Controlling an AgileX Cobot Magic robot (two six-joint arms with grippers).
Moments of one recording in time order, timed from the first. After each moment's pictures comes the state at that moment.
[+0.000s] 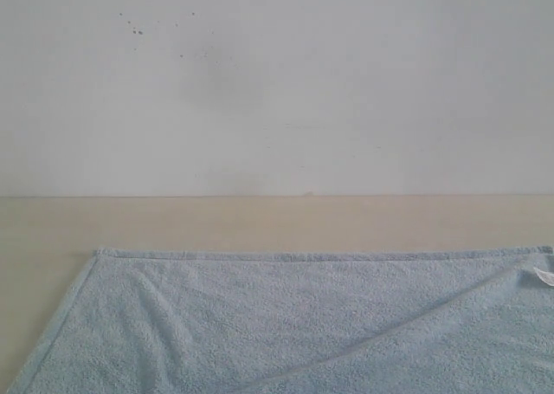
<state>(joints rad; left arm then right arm) -0.06 0.26 -0.22 -0.14 0.03 0.05 0.29 0.10 -0.32 0.85 0.12 -1.00</state>
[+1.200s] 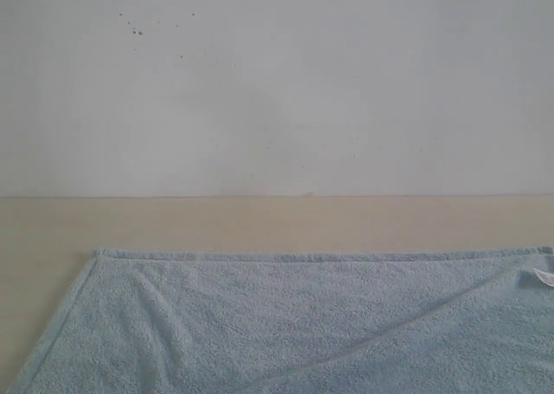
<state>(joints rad) -0.06 0.19 -0.22 -0.14 0.14 0.07 0.16 0.01 -0.02 0.72 0.11 -0.24</state>
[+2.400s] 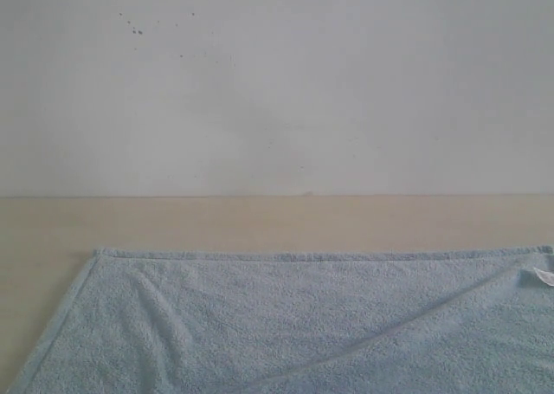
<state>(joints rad) -0.05 0.12 -0.17 -0.13 0.18 0.11 0.09 0.01 0.00 0.04 0.33 0.14</state>
